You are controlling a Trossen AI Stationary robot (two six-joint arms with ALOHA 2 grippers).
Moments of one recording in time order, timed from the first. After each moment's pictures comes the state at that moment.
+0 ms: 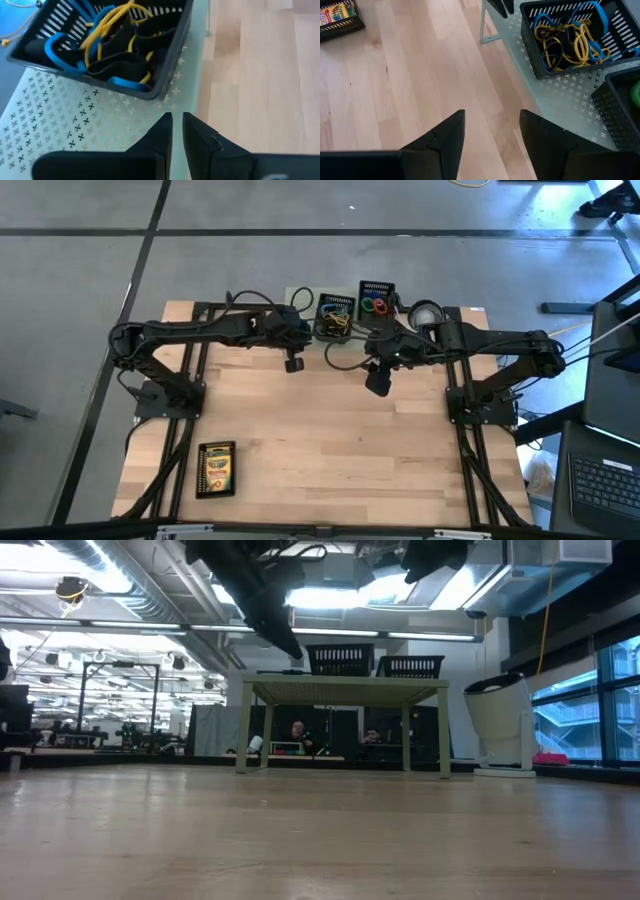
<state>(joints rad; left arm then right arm) 0.29 1.49 1.19 -0.47 -0.13 0.23 0.05 1.41 1.50 -1.01 0.25 0.29</state>
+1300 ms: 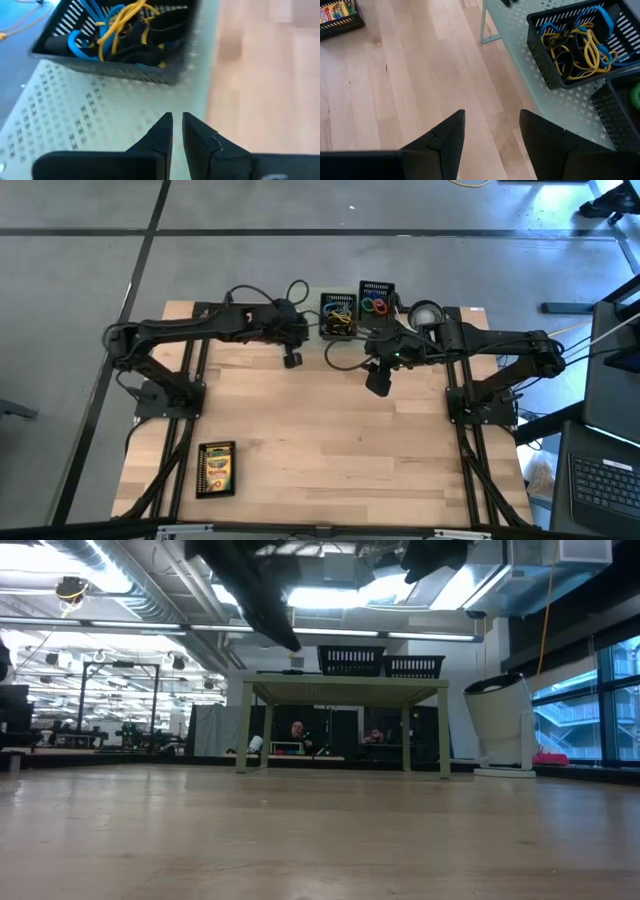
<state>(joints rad) 0.33 1.48 1.21 -0.48 -0.09 0.20 0.05 1.41 1.50 -1.01 0.25 0.28</state>
